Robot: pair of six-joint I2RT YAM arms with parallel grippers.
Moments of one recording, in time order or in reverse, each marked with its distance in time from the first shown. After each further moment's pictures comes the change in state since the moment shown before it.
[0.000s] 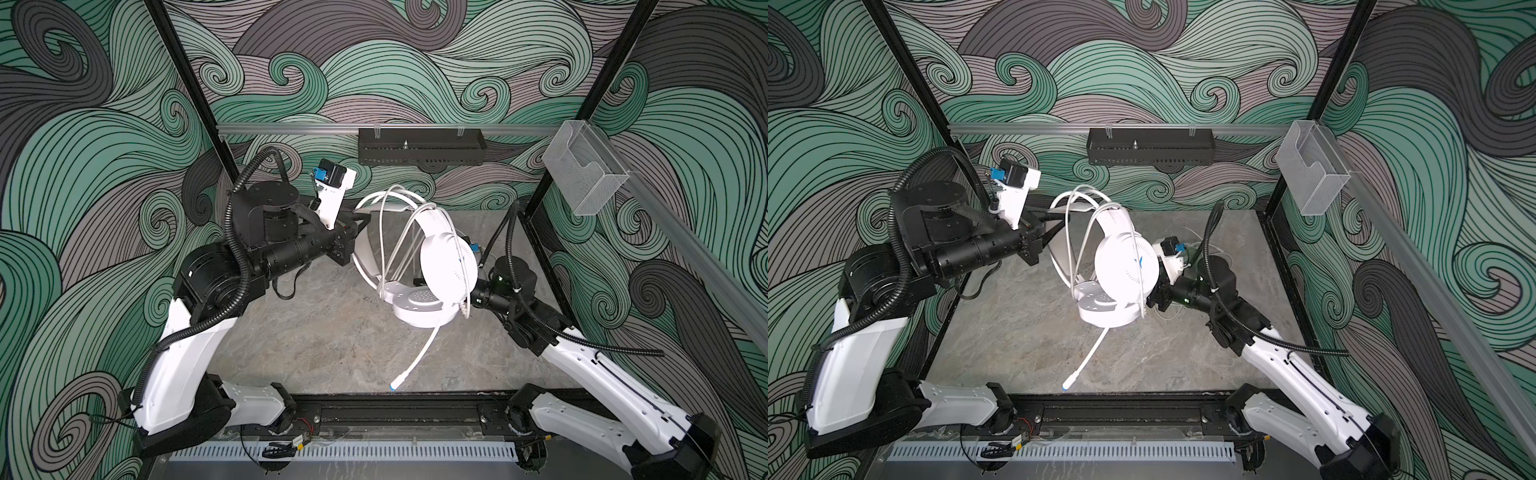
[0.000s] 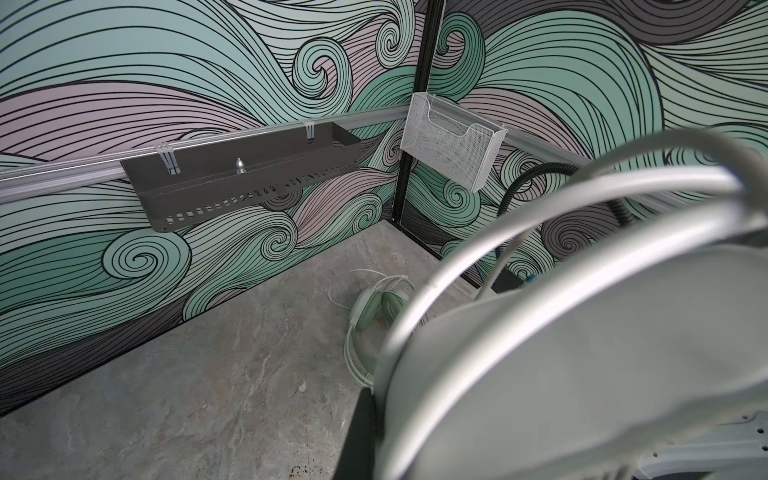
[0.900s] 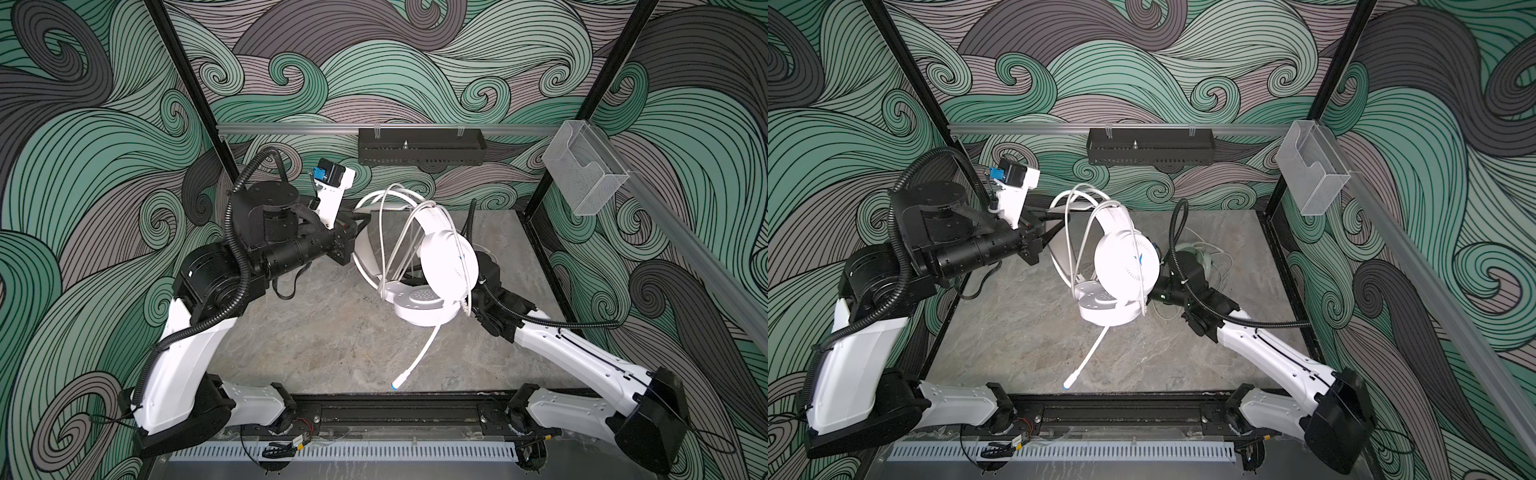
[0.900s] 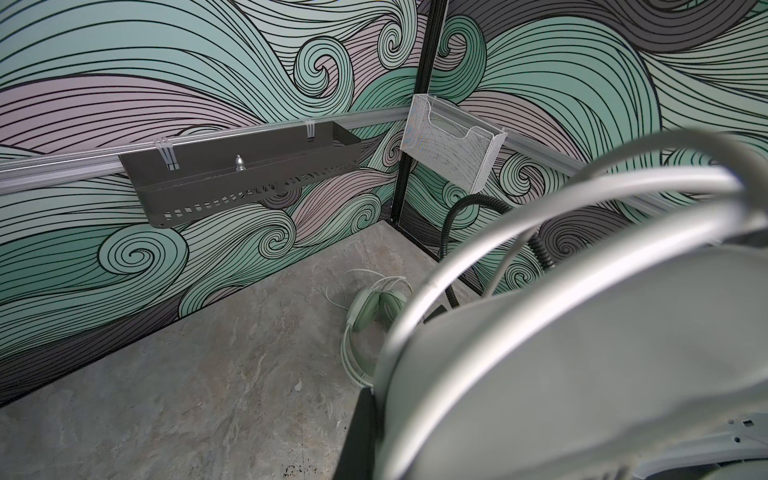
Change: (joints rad) left arm 0.000 0.000 0.000 0.002 0.000 -0.023; right arm 0.092 0.188 0.034 0.105 -0.002 0.015
